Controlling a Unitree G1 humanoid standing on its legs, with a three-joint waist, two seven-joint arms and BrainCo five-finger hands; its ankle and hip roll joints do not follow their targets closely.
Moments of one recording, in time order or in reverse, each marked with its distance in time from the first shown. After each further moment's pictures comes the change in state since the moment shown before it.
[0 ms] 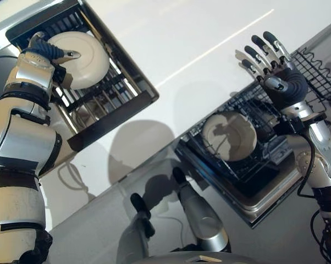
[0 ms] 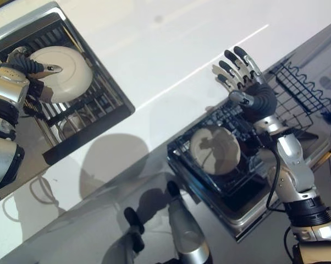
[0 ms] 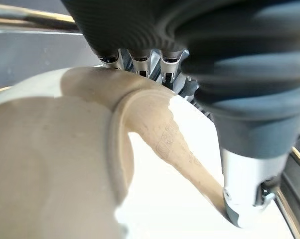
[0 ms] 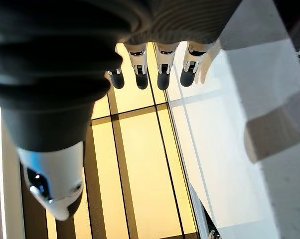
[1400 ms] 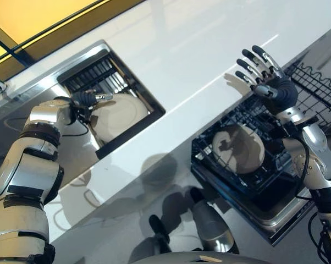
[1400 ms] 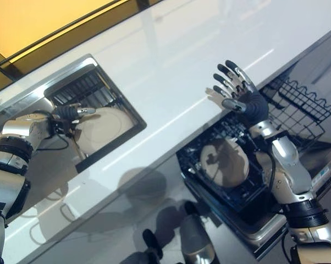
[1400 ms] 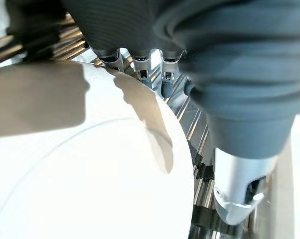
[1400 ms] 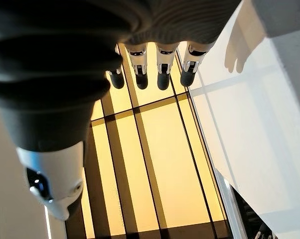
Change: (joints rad) left arm 0.380 0.005 0.202 -0.274 -0.371 0.139 -0.332; right arm 0.018 0.024 -0.002 0.022 -0.042 0.072 0.021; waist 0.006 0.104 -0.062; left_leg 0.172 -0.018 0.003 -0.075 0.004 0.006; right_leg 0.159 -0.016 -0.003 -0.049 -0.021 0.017
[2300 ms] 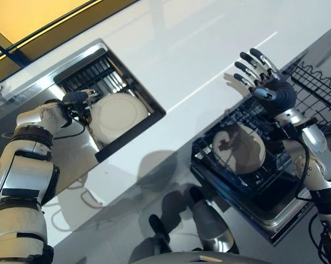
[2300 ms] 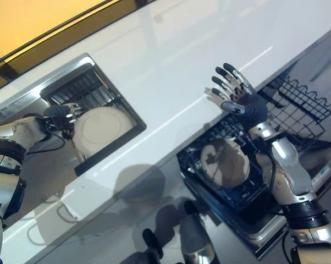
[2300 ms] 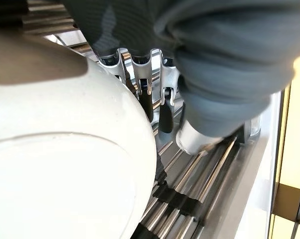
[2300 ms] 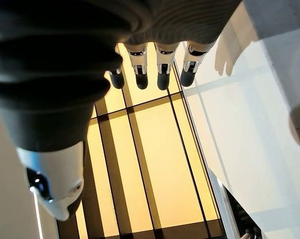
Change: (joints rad) left arm 0.004 0.016 0.104 0.055 -0.253 0.042 0.049; right arm 0.007 -0.001 0.001 0.000 0.000 0.005 0.022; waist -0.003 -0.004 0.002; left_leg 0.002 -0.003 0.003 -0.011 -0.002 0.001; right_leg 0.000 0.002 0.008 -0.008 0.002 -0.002
